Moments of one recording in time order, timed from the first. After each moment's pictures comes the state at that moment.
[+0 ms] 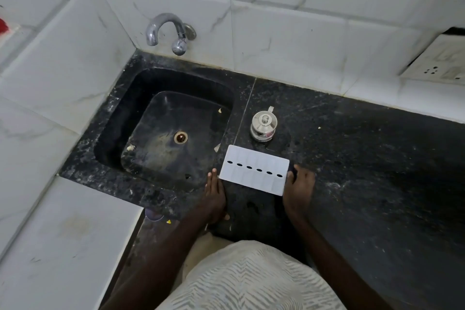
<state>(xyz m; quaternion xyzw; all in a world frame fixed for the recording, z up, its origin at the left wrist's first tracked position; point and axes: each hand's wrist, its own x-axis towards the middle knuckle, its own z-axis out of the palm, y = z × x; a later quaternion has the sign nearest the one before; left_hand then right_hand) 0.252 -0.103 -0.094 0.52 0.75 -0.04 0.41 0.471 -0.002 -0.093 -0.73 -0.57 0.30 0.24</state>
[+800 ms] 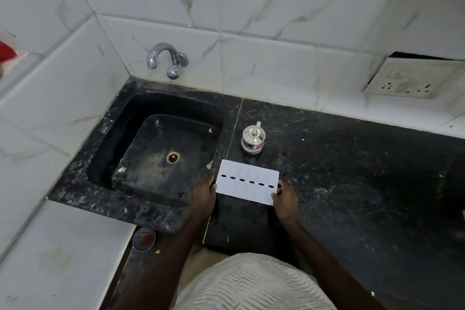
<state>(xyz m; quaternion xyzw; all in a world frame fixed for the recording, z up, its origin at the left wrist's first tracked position) 0.237 -0.084 -0.058 0.46 0.80 0.22 0.32 0.472 -0.020 -0.070 -0.69 -0.61 0.36 0.16</state>
